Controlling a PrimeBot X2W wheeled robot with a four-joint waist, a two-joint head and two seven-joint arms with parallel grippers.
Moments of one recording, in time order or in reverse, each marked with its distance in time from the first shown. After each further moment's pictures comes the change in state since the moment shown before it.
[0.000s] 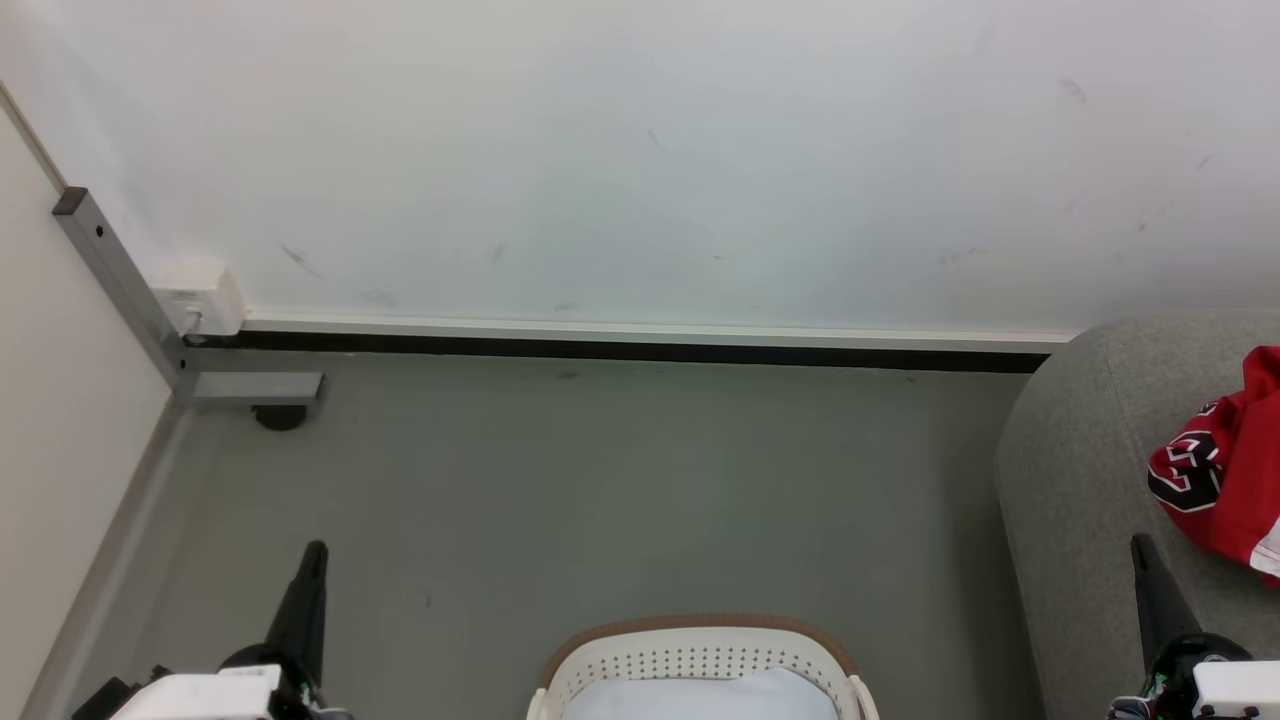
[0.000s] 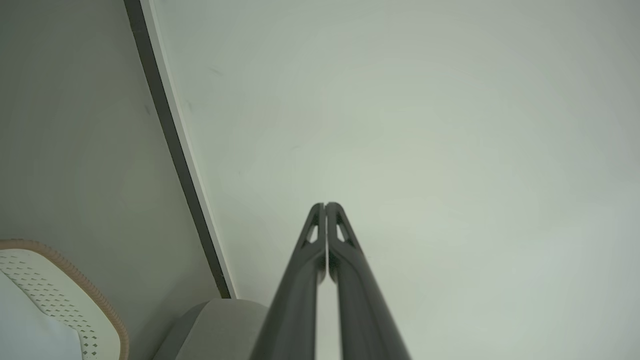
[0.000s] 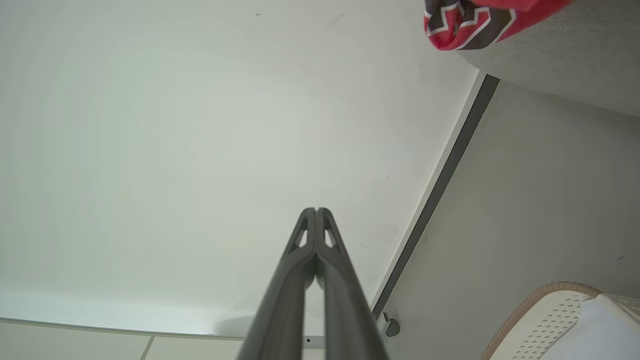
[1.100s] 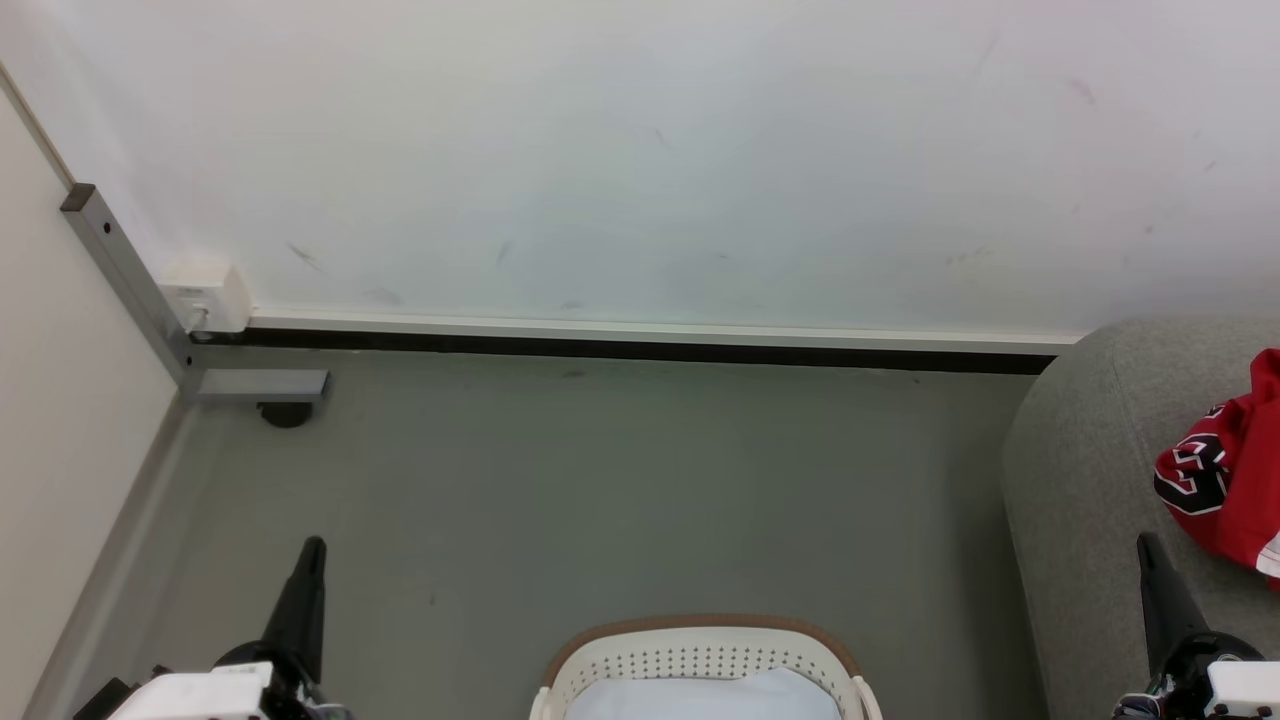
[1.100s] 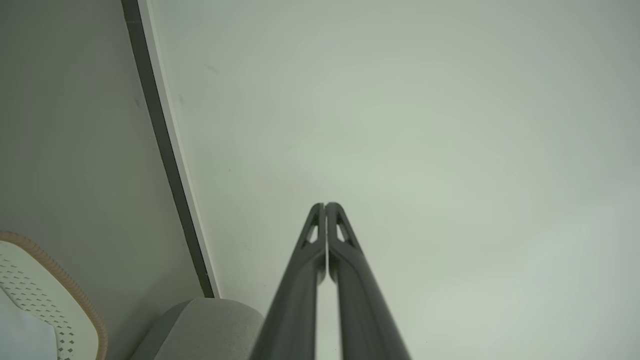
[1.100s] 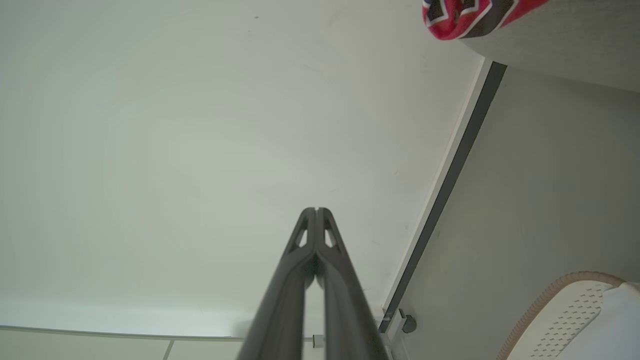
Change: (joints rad) left arm -0.005 0.000 0.004 -0.002 -0.059 0.000 0.016; right arm -0.001 0.003 -0.018 -0.002 0.058 0.000 0.021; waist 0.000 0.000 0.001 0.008
